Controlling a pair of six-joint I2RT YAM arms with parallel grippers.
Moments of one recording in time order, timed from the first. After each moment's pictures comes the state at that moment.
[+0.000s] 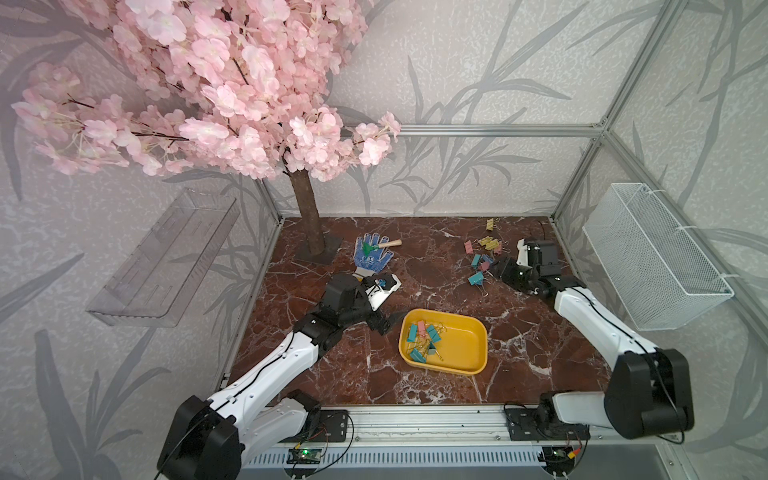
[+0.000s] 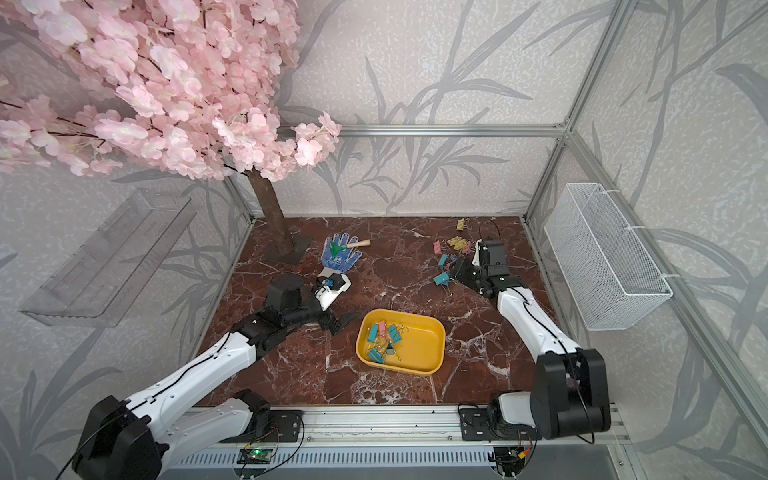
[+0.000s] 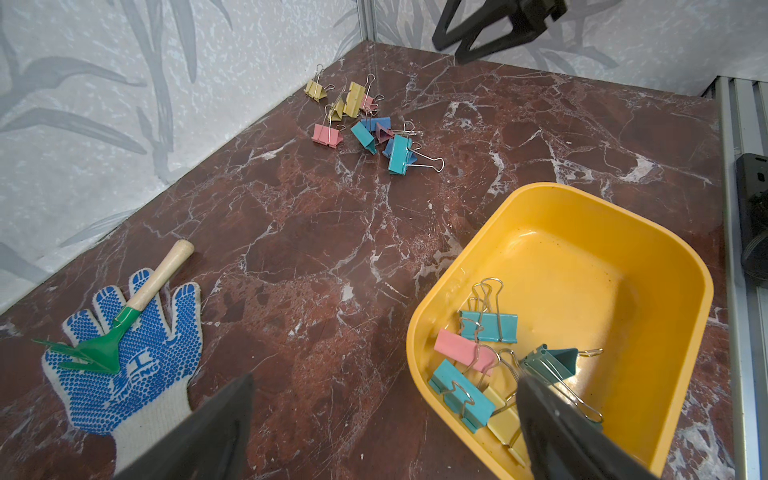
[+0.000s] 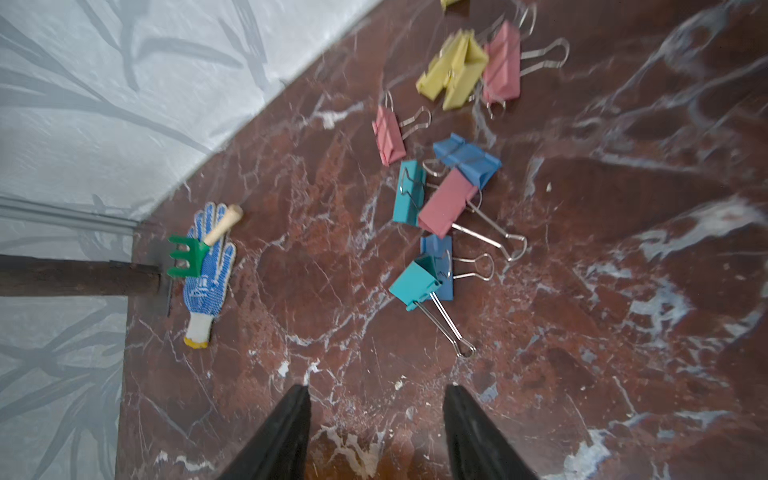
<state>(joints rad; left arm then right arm) -0.49 1.05 0.63 -0.08 0.40 0.33 0.10 1.41 0.92 -0.32 -0.28 0.61</state>
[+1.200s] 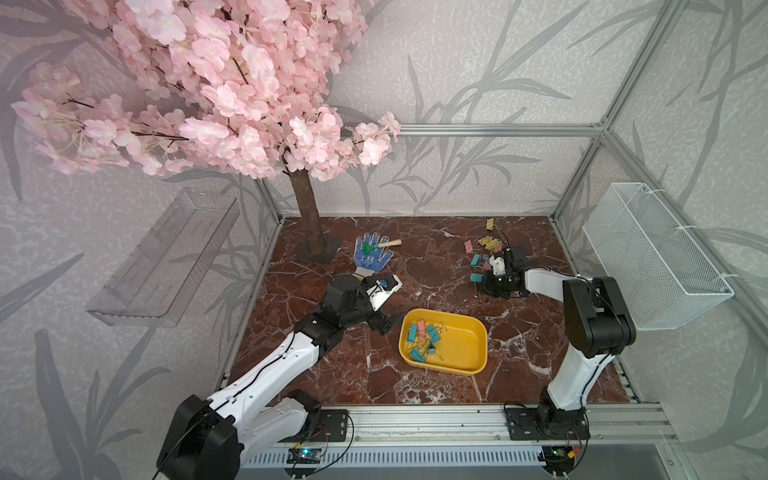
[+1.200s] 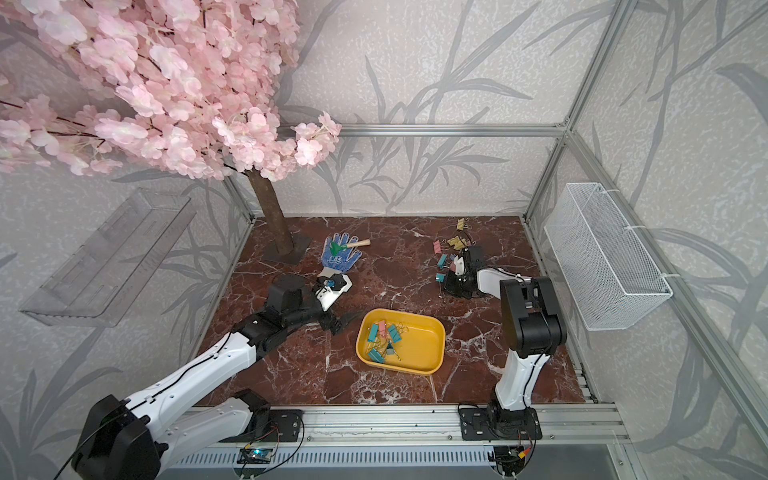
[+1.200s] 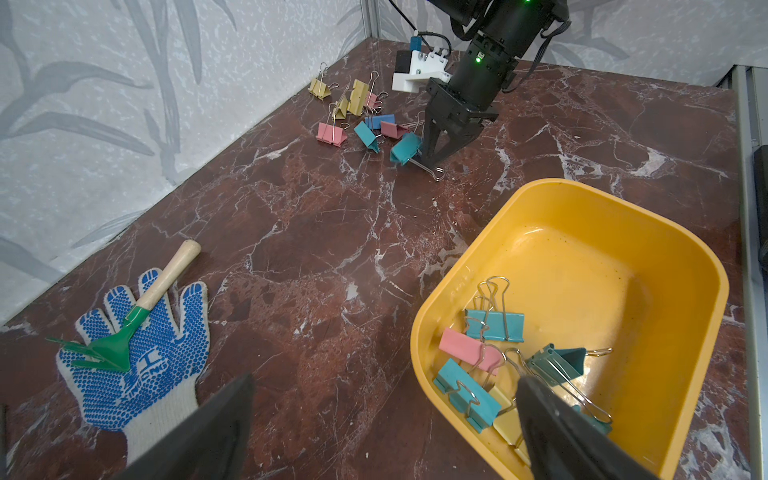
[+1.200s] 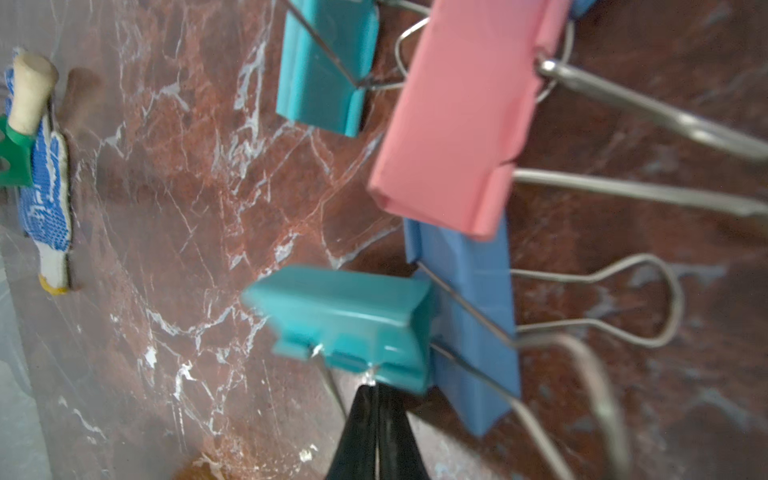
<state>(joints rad) -0.51 1.05 0.63 -0.08 0.37 0.34 0.10 1.85 1.02 -0.27 -0.40 0.44</state>
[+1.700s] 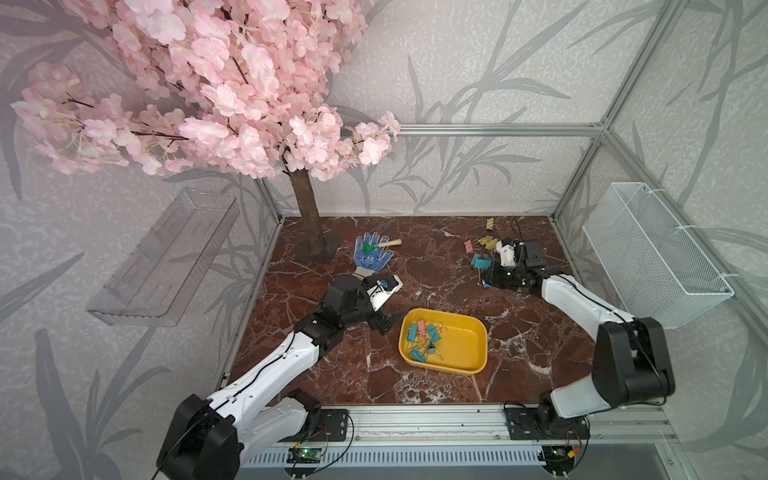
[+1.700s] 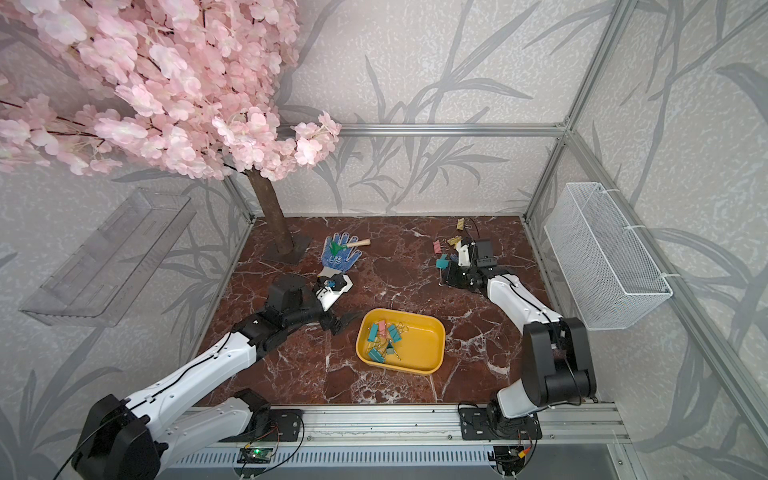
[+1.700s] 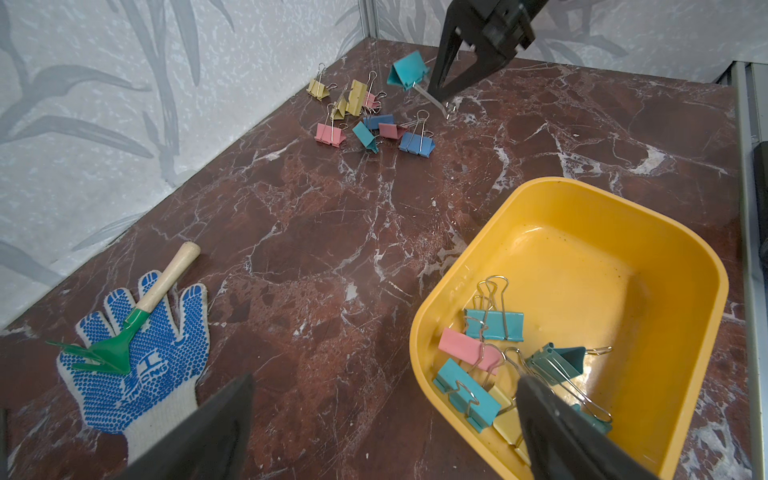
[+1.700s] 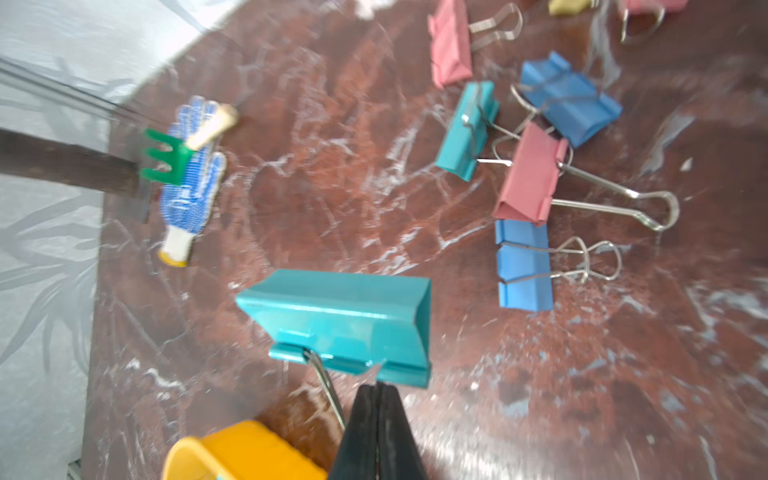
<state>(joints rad) -0.51 1.05 0.63 -0.08 0.37 0.35 0.16 1.45 0.97 -0.38 -0.36 0.43</state>
